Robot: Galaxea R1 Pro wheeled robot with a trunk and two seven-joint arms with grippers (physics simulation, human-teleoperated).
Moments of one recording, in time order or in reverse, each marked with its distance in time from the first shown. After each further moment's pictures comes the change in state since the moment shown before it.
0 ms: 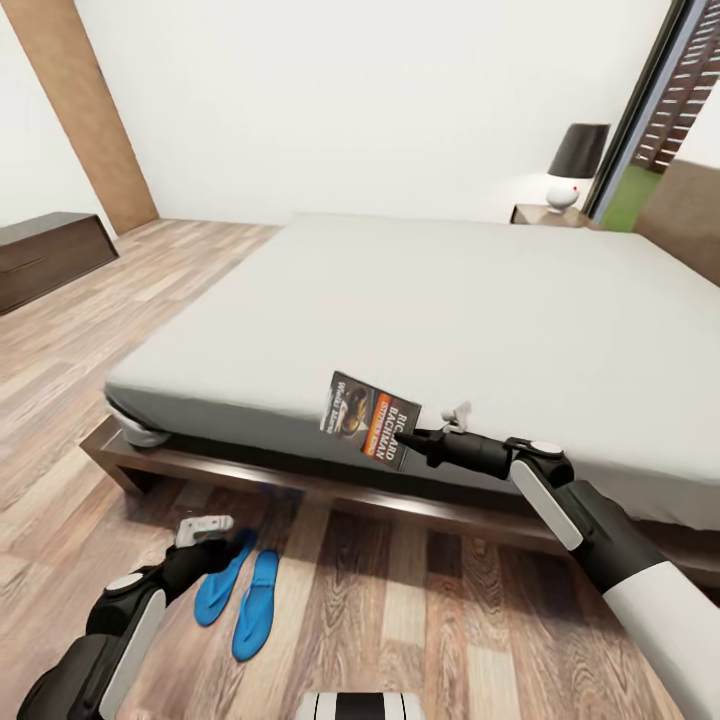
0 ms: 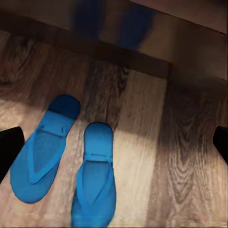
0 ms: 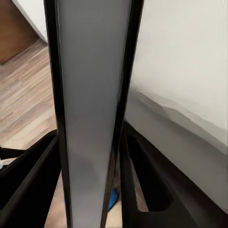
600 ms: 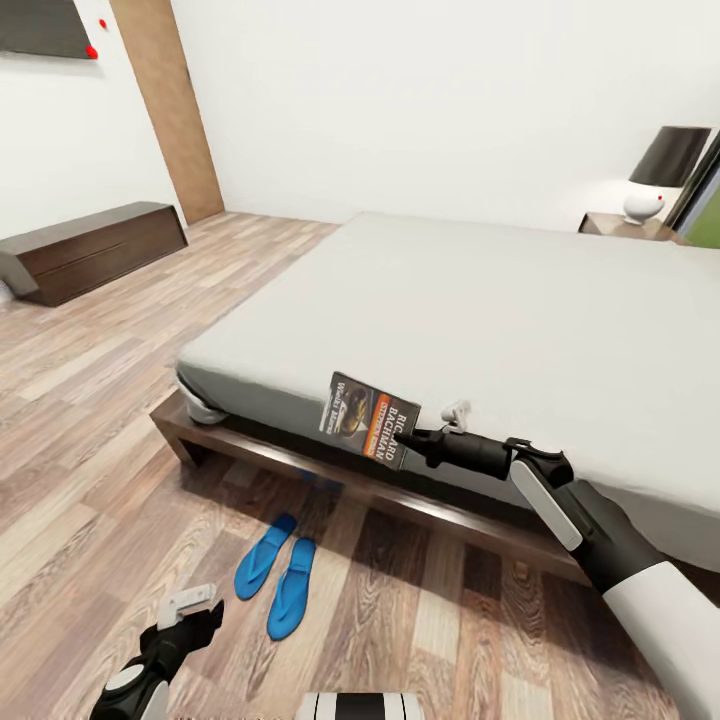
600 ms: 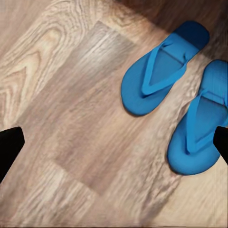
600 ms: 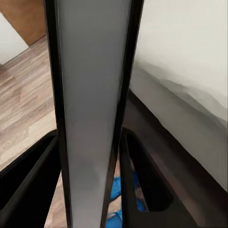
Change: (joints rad) left arm 0.148 -0.059 0.012 0.186 0.013 -0.285 0.243; right arm 0.000 0.000 0.002 0.001 -0.001 0.000 0.000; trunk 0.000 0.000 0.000
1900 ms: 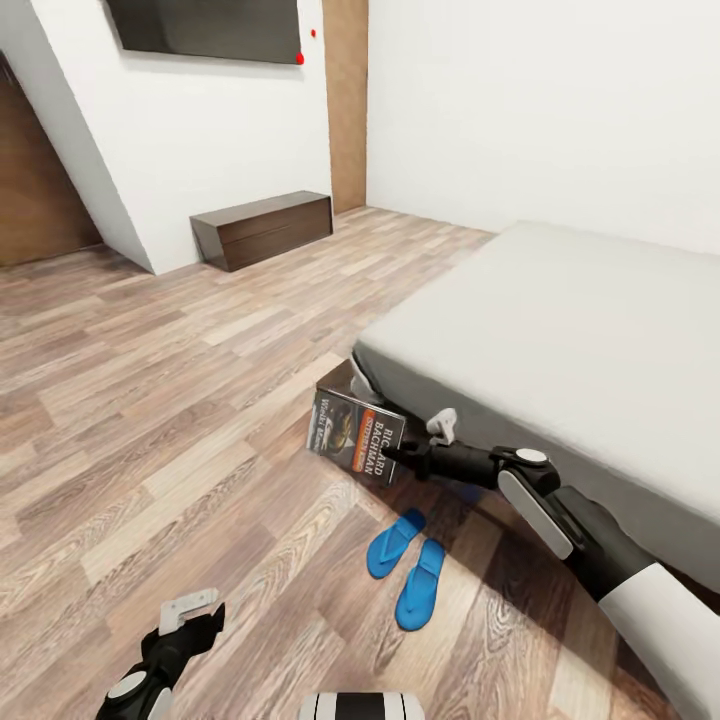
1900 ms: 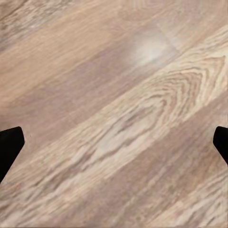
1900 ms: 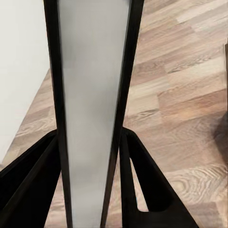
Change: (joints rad) left arm 0.001 -0.008 -0.003 0.032 0.000 -0.044 0.003; right arm 0.000 0.000 0.090 0.000 0.000 -0.034 -0.002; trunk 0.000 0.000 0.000
